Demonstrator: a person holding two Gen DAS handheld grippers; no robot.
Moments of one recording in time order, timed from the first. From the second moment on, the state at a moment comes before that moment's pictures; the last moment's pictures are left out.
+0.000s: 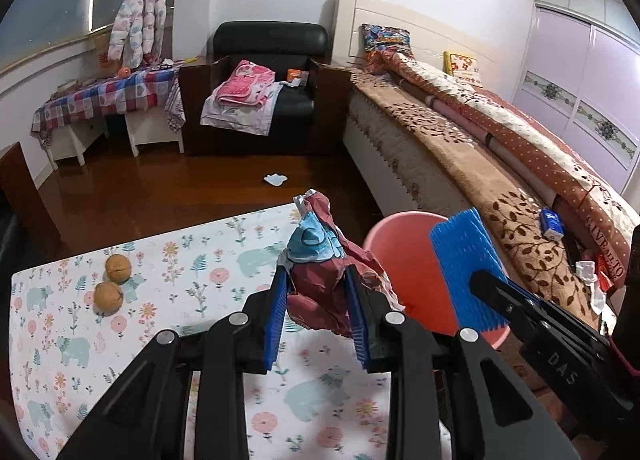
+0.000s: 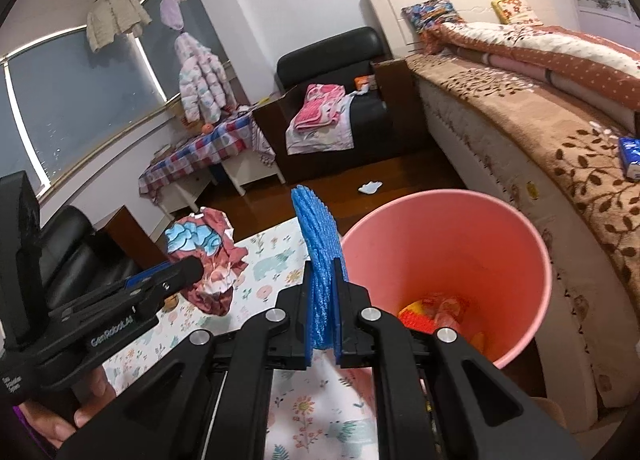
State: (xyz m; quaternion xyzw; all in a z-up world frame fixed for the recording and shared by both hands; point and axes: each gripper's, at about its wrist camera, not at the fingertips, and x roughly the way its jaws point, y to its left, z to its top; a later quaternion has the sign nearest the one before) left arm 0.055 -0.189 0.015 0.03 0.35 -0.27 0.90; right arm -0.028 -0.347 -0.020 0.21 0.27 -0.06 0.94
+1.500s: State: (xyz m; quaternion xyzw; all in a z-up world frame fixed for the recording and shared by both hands) left arm 0.055 -0.310 -0.038 0.08 0.39 -0.33 0.85; right arm -0.010 -0.431 -0.071 0.21 0.34 -0.17 0.90
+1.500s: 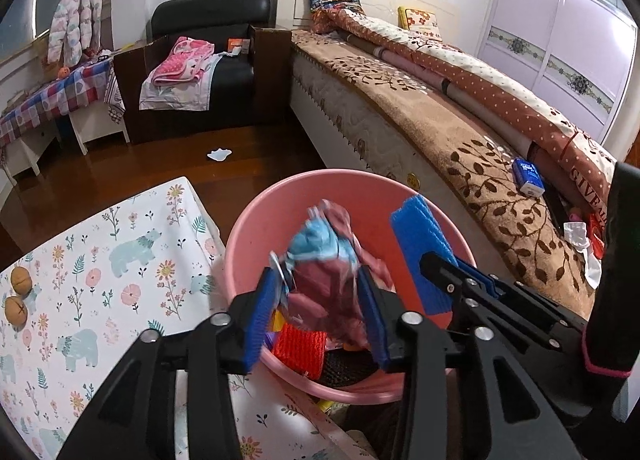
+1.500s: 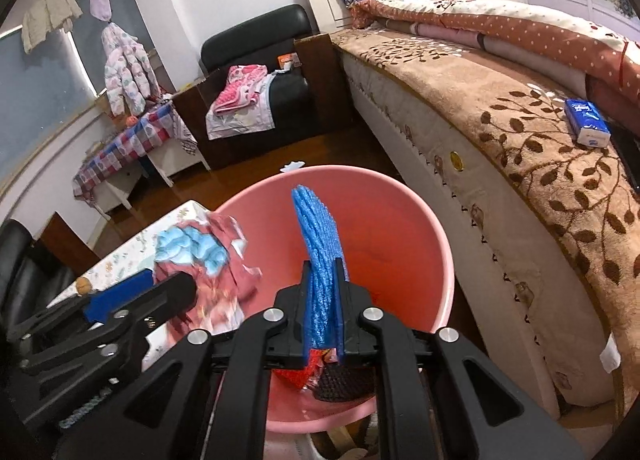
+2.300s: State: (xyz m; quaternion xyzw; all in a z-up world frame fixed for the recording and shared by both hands) left arm 0.037 -0.282 -0.013 0.06 0.36 -0.33 0.87; right arm -0.040 -0.408 -0.039 0.17 0.30 -0.17 0.92
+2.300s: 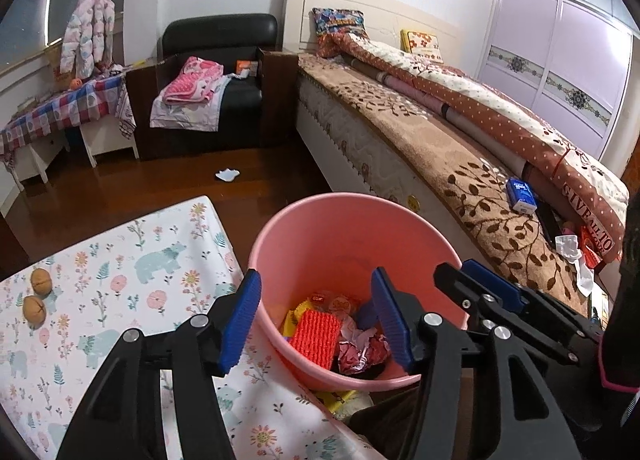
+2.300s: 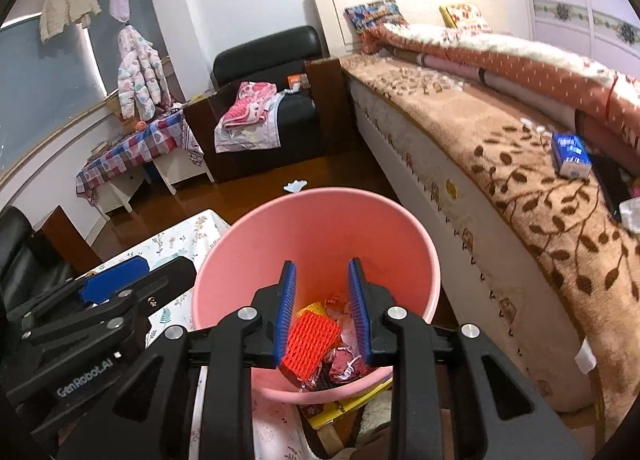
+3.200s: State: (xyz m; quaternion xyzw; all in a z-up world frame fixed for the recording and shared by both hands) left arm 0.010 -0.202 0.035 0.02 0.30 -0.28 0.91; right arm -0.065 -0.349 0.006 0.14 0.25 -0.14 0.95
